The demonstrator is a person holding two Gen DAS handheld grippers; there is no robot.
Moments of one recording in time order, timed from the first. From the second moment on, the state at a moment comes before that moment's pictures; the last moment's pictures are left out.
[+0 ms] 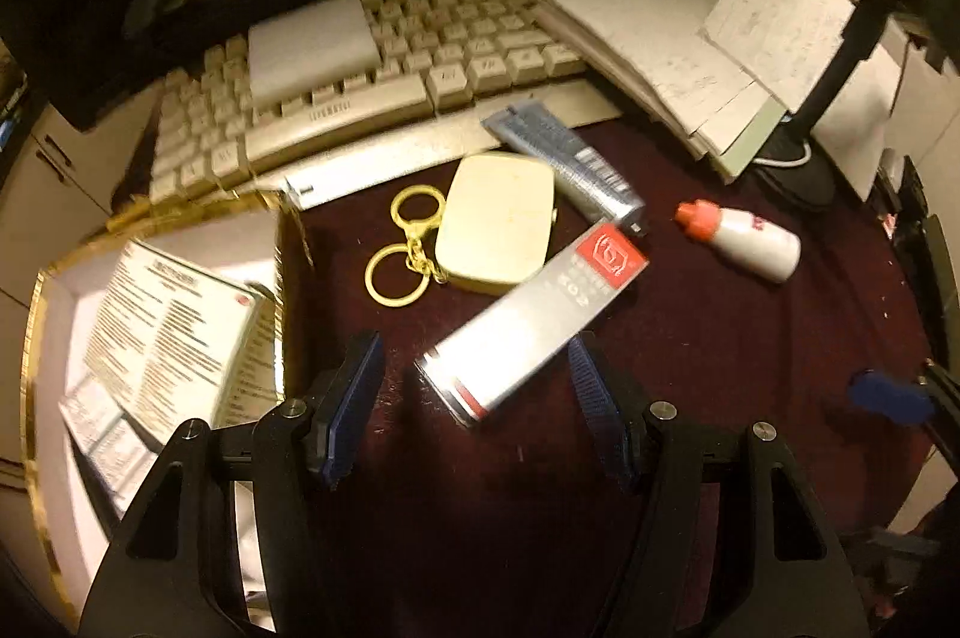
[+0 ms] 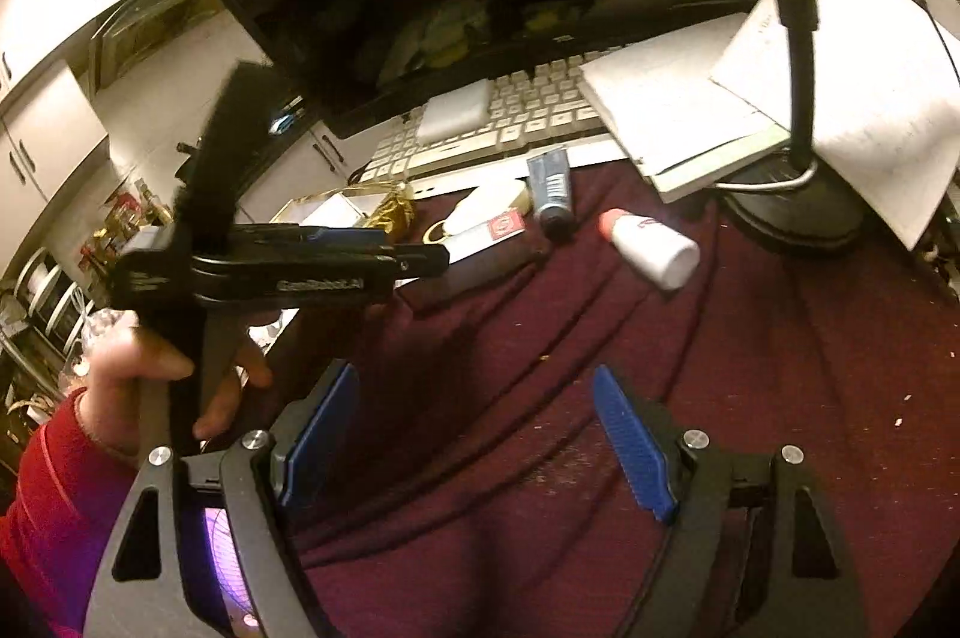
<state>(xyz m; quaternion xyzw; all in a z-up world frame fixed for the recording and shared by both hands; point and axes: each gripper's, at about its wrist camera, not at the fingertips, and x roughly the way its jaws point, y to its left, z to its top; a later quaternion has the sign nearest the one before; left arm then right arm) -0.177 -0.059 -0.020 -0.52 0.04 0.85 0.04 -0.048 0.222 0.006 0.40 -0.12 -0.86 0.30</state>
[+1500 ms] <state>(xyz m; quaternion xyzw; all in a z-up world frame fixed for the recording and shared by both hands) -0.093 -0.027 -0.019 -0.47 -0.05 0.87 0.12 -0.096 0.245 0.008 0.40 0.01 -0.89 0.21</state>
